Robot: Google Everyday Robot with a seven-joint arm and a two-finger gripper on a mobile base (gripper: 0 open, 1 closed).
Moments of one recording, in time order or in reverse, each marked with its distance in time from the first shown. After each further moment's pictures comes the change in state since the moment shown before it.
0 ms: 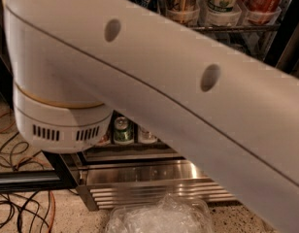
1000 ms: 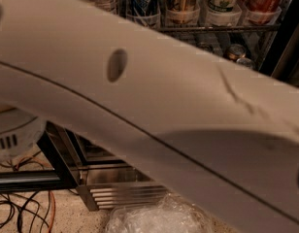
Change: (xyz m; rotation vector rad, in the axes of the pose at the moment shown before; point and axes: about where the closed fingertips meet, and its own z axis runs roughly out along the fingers) arm -0.010 0.044 -0.006 0.038 -0.023 0.000
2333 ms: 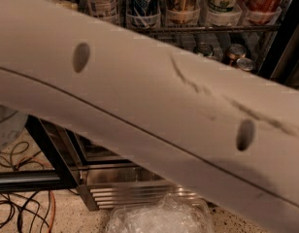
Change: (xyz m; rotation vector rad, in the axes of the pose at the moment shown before) arm 0.008 0.003 0.008 0.065 0.010 0.027
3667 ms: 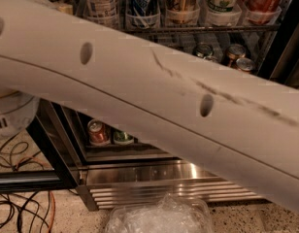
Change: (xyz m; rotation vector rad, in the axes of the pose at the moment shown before) arm 0.010 -0.004 0.031 0.015 -0.005 -0.030
